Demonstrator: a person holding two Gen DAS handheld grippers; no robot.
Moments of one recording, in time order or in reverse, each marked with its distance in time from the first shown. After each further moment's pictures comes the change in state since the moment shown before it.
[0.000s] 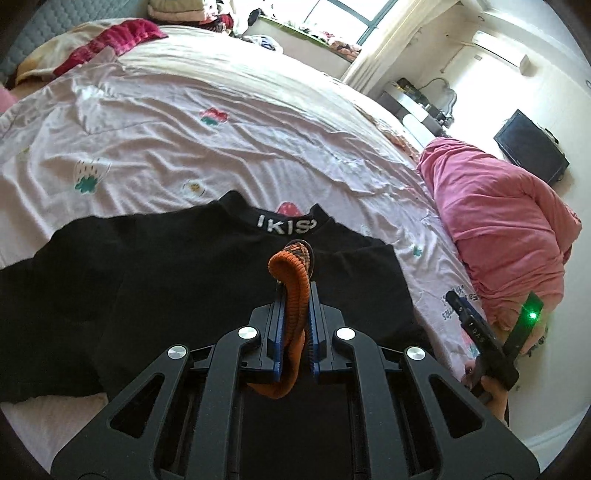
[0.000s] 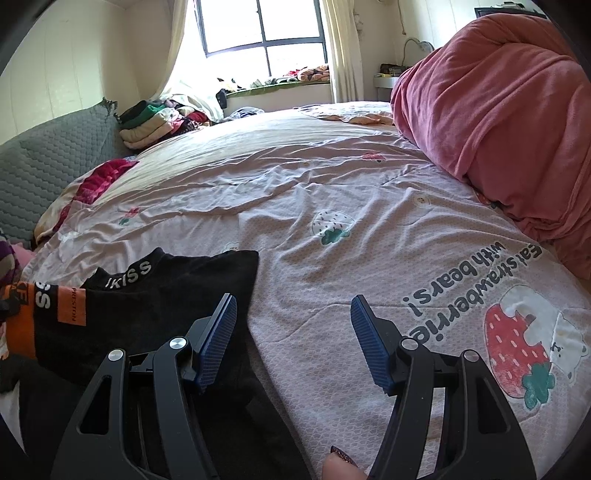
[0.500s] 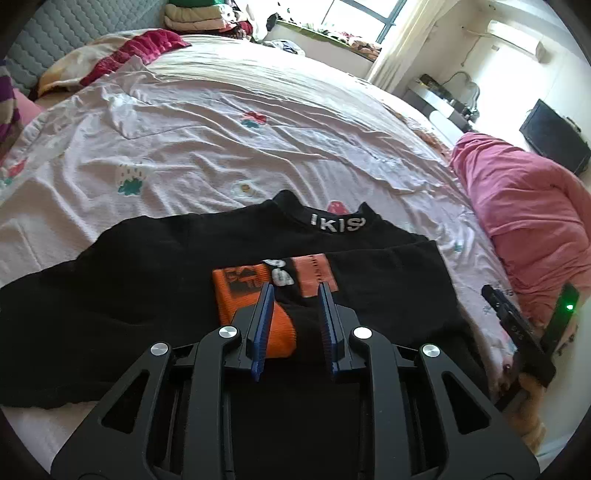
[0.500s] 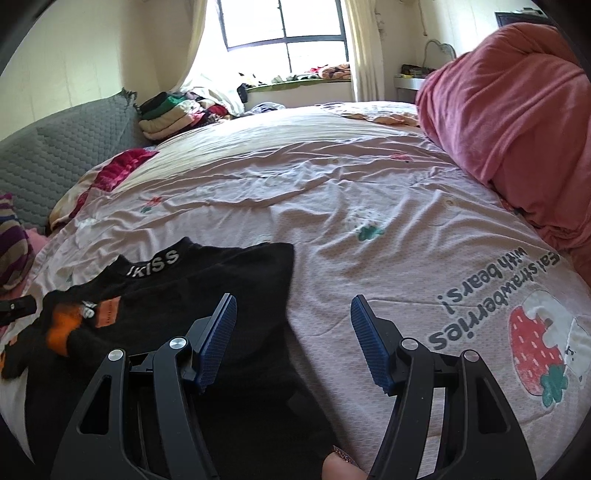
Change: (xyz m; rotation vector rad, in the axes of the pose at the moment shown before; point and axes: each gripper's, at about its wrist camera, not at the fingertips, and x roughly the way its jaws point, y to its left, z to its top) left arm -0.006 0.022 -0.006 0.035 -0.019 0.149; right arm 0.001 0.033 -0.003 -0.056 0.016 0.069
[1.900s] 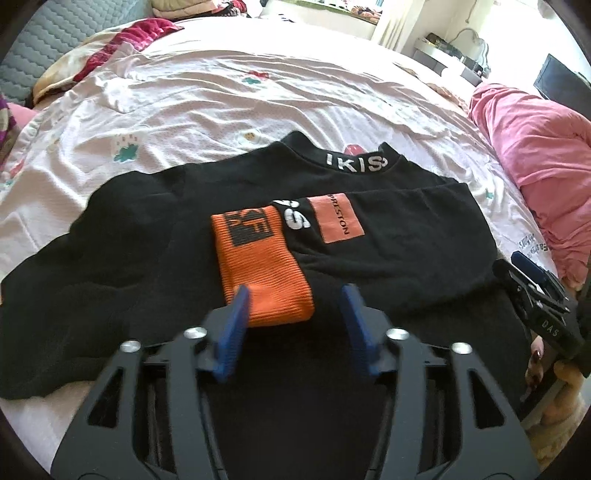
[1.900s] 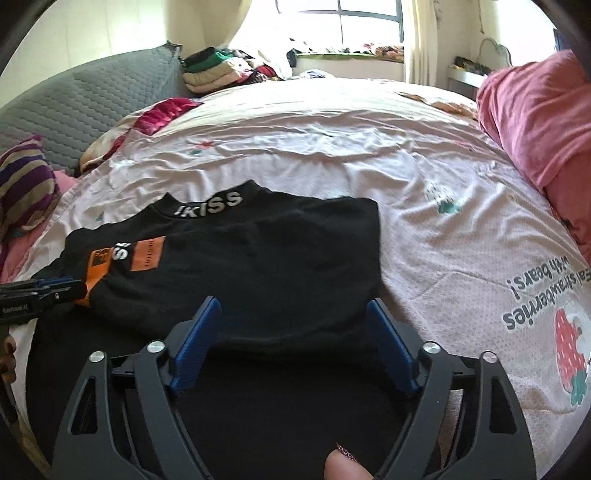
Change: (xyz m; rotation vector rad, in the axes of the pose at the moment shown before) left arm 0.030 -0.006 -0.032 0.082 0.107 0.109; right arm 0.013 0.062 -0.022 -0.147 0.123 0.107
